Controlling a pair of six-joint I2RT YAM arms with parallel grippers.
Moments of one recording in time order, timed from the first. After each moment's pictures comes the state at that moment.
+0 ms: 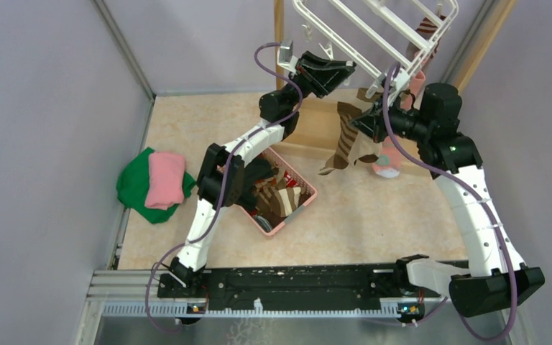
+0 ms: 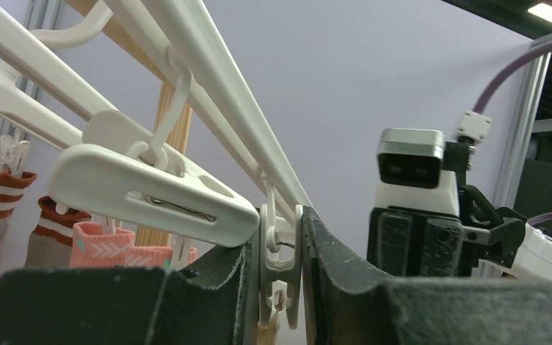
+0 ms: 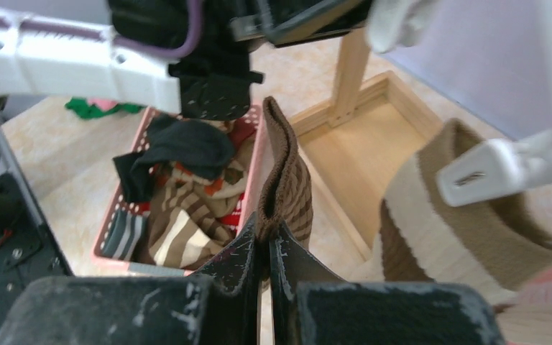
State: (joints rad) left arm -0.62 2.37 2.09 1.41 0.56 -1.15; right arm 0.20 1.14 1.35 -0.51 -0.72 -0.14
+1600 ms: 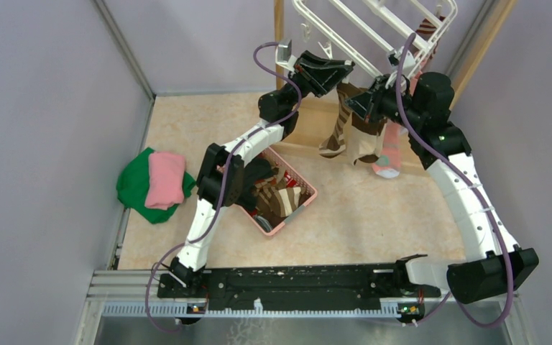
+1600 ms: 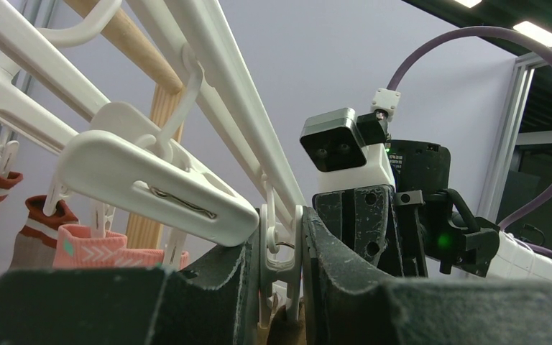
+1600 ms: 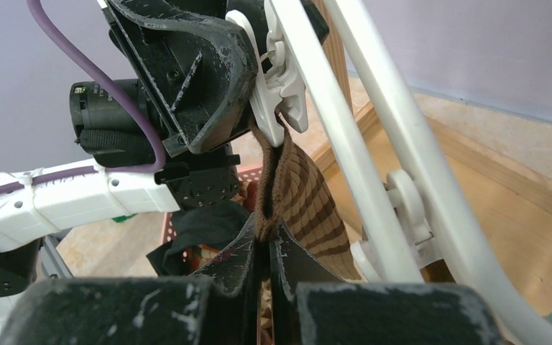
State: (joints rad) left arm -0.61 2.37 2.09 1.42 0.55 -1.21; right arm 0.24 1.24 1.40 -0.30 -0.51 0.26
